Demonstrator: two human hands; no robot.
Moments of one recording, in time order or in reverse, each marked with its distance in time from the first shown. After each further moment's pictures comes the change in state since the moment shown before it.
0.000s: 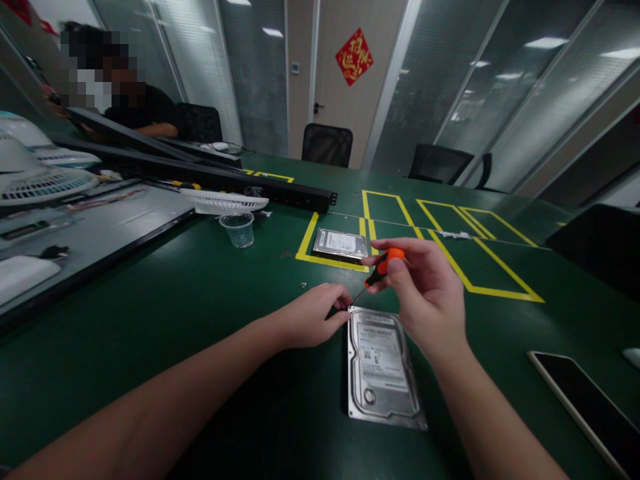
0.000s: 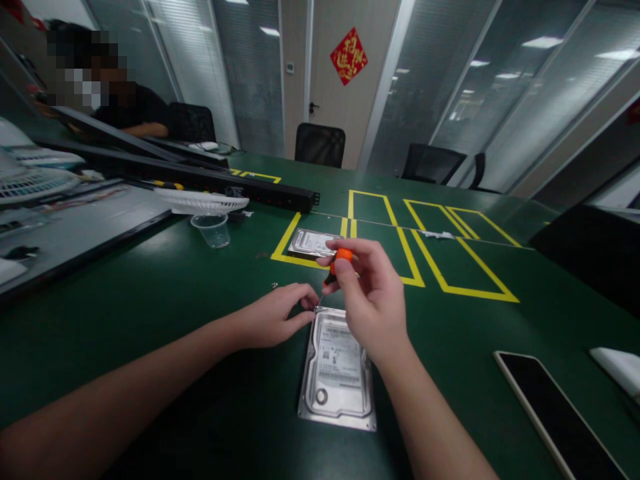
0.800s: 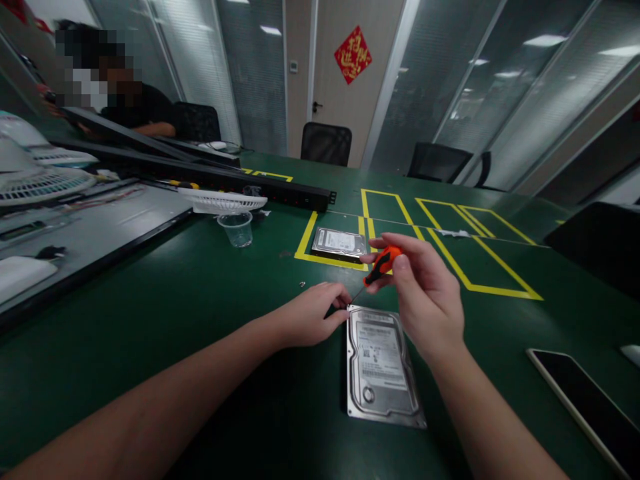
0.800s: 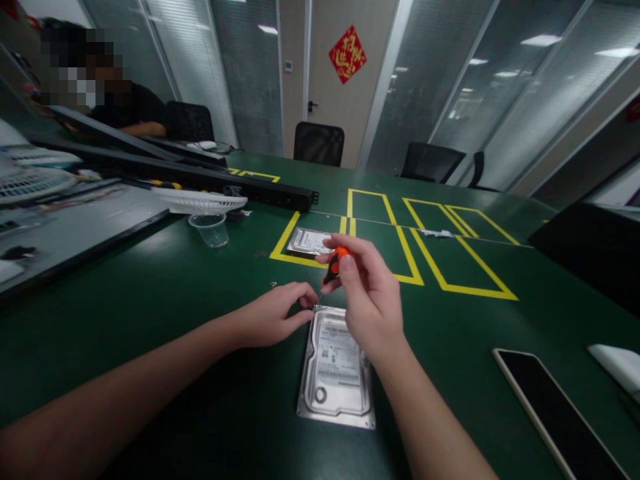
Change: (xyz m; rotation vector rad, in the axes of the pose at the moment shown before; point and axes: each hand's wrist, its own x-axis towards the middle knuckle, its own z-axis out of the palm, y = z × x) left_hand 0.000 0.000 -0.001 -0.003 -0.008 -0.005; right_hand -0.001 0.004 0.000 0.006 -0.017 -0.009
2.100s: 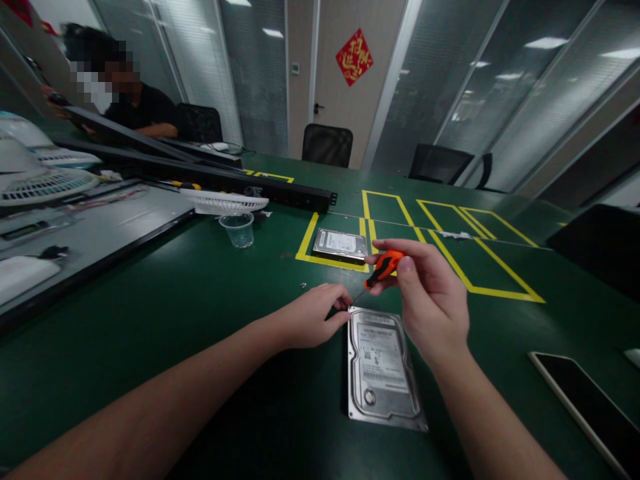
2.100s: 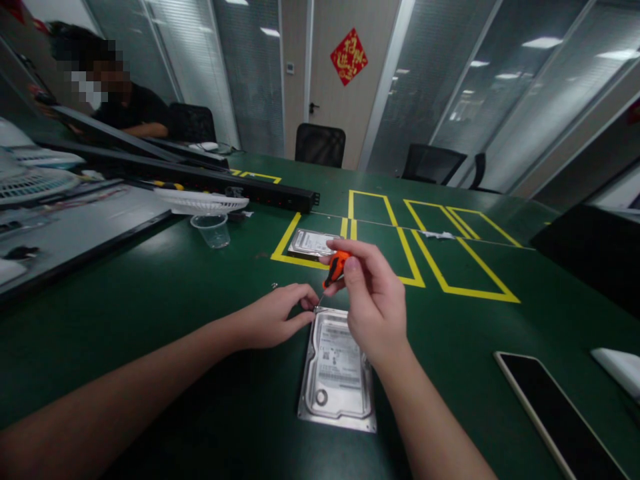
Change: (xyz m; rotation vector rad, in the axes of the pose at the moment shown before) left_hand -0.001 0.001 0.000 0.000 -0.002 -0.005; right_hand -0.002 -0.004 -0.001 -0.040 0.033 0.000
